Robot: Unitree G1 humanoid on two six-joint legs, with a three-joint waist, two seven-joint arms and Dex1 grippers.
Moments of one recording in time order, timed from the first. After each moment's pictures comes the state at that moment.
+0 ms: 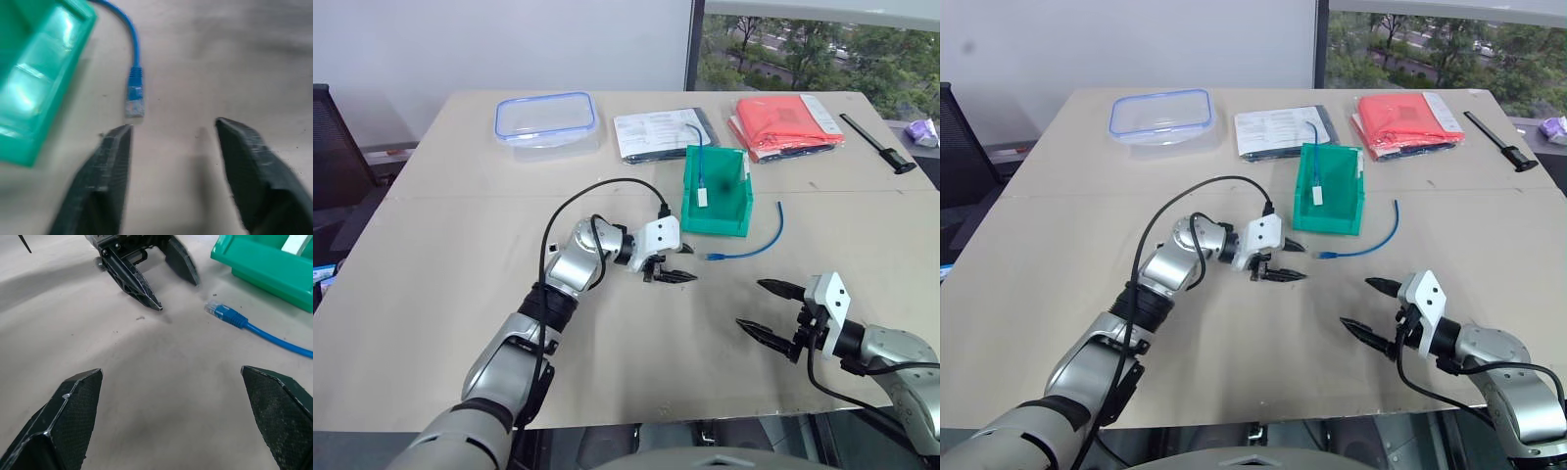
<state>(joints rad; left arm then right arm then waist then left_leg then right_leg) -0.72 0.36 -0.36 0.41 0.00 0.08 -1.18 0.19 -0.62 -0.06 -0.40 0.45 0.30 0.86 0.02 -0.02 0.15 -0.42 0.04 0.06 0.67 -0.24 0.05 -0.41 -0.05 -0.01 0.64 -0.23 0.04</state>
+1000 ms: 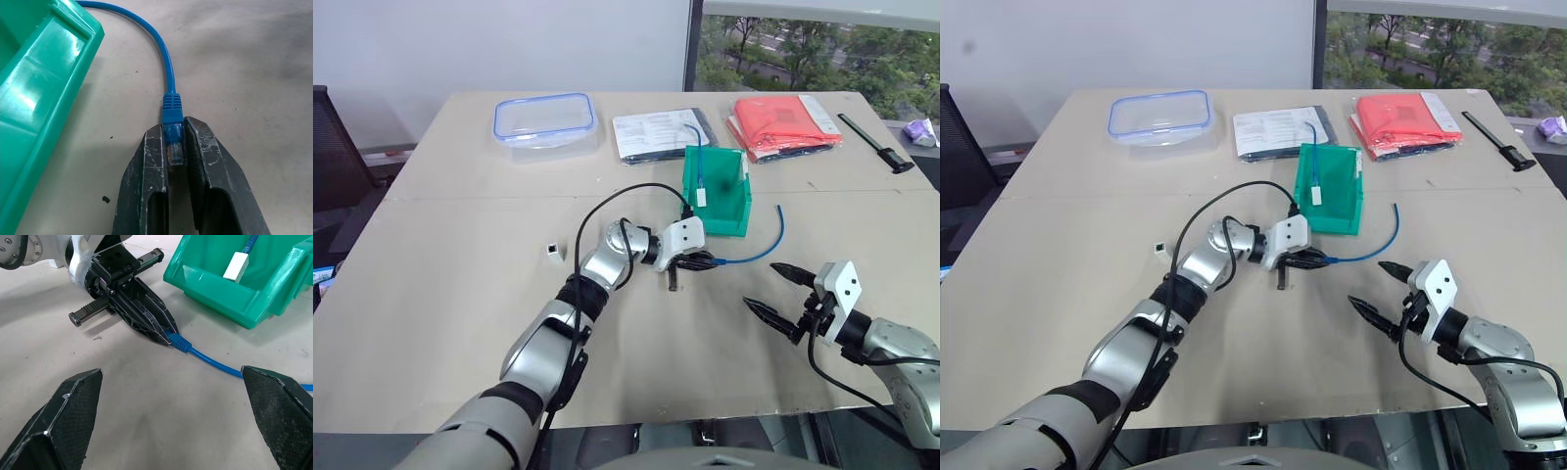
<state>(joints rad) -0.82 0.19 -0.37 0.72 0.05 -0.07 -1.13 0.17 -0.57 -0.11 -0.37 0.44 0.27 0.78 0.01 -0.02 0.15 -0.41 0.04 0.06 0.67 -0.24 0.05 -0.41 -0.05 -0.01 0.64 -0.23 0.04</state>
